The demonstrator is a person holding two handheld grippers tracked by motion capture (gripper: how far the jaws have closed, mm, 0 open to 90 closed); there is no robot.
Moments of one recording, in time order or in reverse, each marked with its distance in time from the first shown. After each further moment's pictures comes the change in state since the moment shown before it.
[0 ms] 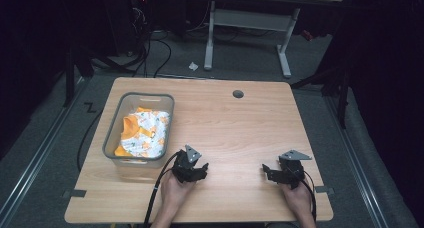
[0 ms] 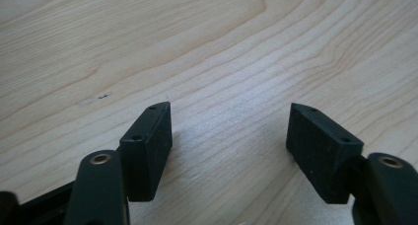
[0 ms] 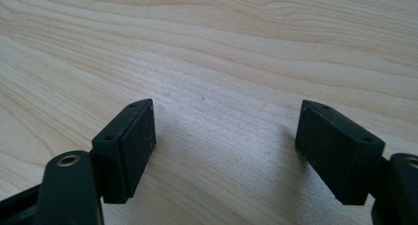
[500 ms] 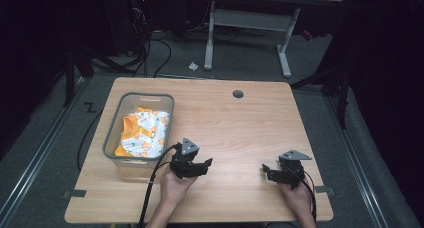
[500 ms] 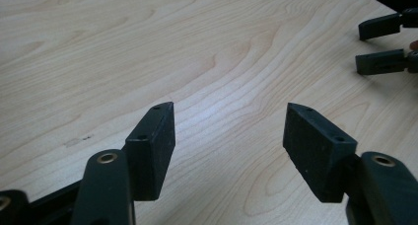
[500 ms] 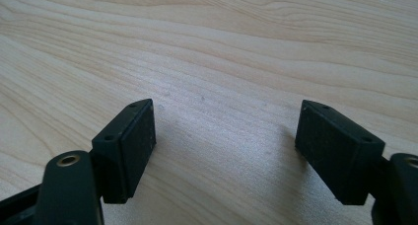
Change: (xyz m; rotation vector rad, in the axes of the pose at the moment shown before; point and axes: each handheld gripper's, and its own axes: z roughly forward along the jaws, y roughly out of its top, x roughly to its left) left arm -0.001 0.029 -0.034 -0.050 -0.158 -0.047; right arm 0.000 0.000 0.000 -0.001 -0.001 -0.001
